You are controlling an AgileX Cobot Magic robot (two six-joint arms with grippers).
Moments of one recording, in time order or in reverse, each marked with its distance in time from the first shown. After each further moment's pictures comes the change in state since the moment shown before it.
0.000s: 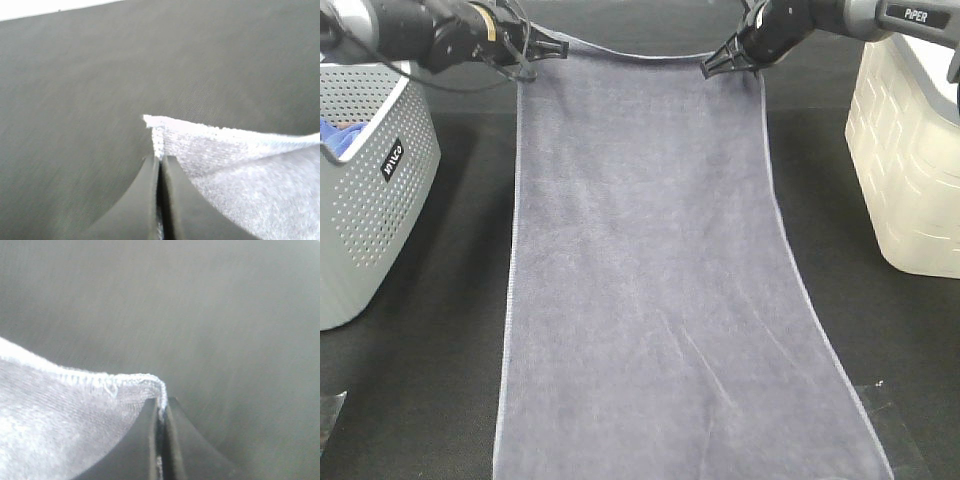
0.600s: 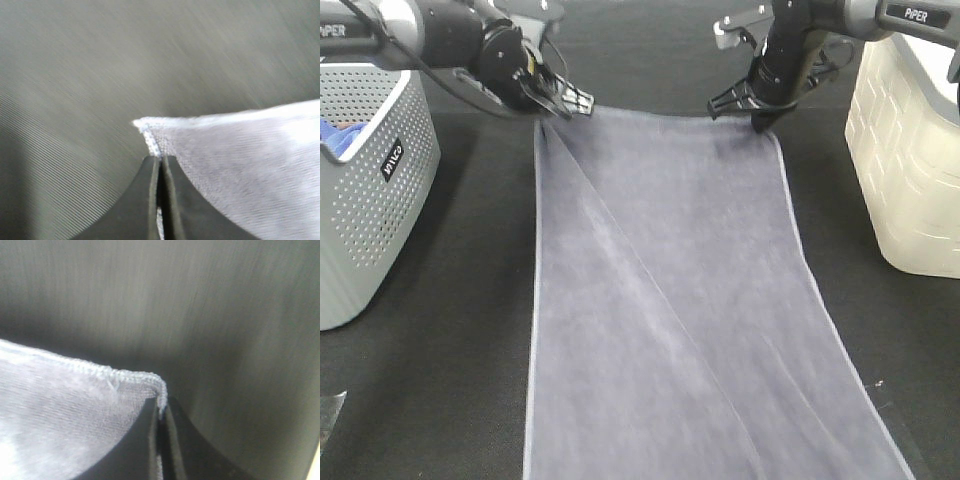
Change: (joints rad) left arm -0.112 -0.040 0.030 -0.062 0.428 0.051; right arm 0.004 0.000 0.000 0.180 0.405 0.000
